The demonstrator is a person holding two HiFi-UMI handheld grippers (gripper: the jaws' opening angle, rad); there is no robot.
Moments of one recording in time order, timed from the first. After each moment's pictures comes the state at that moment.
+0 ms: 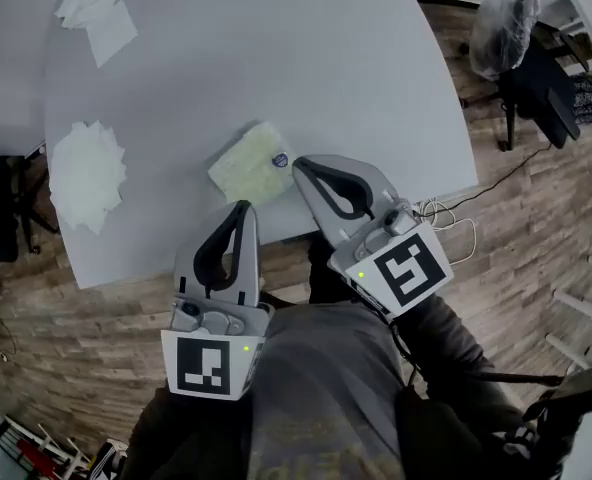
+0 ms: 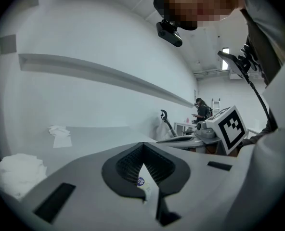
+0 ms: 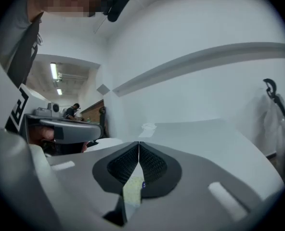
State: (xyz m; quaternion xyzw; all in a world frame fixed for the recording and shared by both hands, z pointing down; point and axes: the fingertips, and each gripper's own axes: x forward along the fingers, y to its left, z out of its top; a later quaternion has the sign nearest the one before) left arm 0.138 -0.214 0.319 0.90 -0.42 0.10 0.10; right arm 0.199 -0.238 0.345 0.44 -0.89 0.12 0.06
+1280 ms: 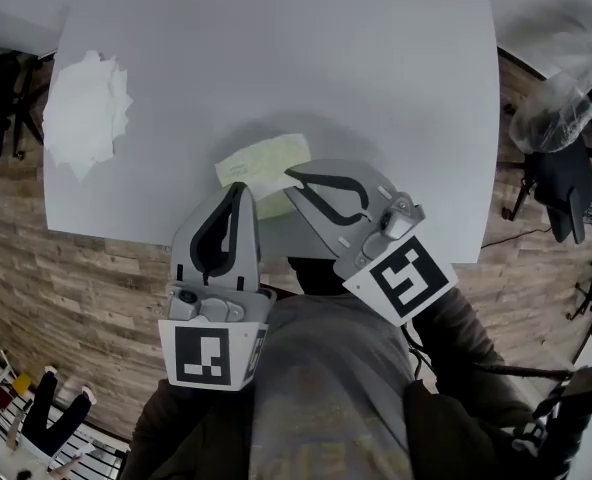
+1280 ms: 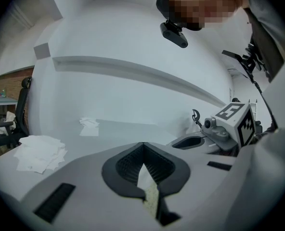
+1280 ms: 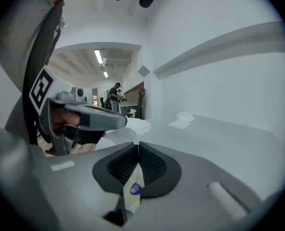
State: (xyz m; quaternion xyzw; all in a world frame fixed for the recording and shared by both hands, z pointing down) left arm 0.107 -0.279 0.368 0.79 -0.59 0.07 0.14; right arm 0.148 -0.278 0.399 0.18 -0.97 0.04 0.18
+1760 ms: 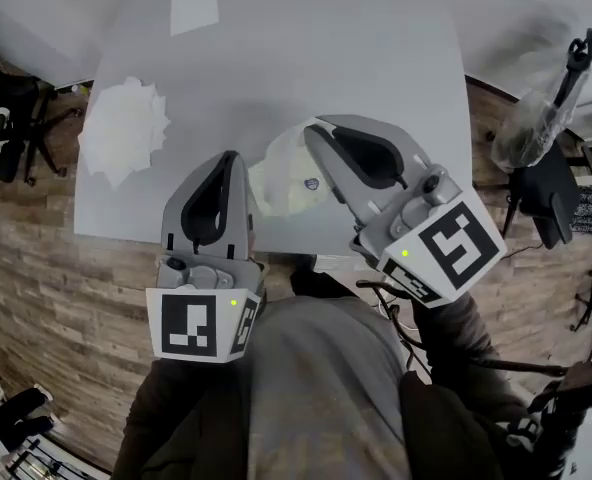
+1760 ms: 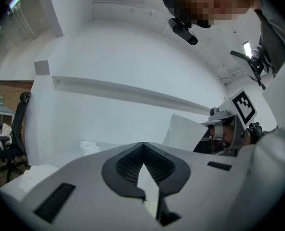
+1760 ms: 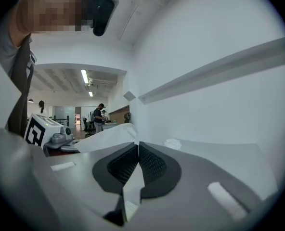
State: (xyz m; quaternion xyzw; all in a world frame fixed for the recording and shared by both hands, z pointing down) left arm 0.071 -0.268 0.255 0.81 -0.59 0.00 0.06; right arm 0.146 -0.287 0.236 0.29 -0.95 0.05 0.05
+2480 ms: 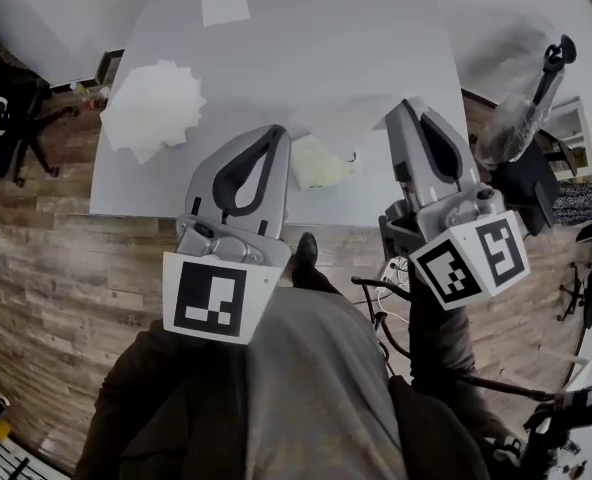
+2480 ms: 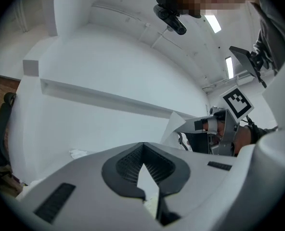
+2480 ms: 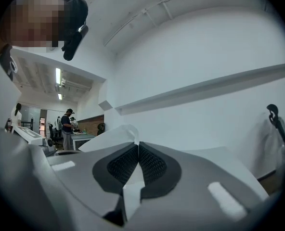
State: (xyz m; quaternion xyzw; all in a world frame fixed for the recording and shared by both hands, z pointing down) left arm 0.009 -0.203 0.219 0.87 -0.49 -0.01 0.03; right arm 0.119 -0.228 0.178 0.47 -0.88 0.05 -0.01
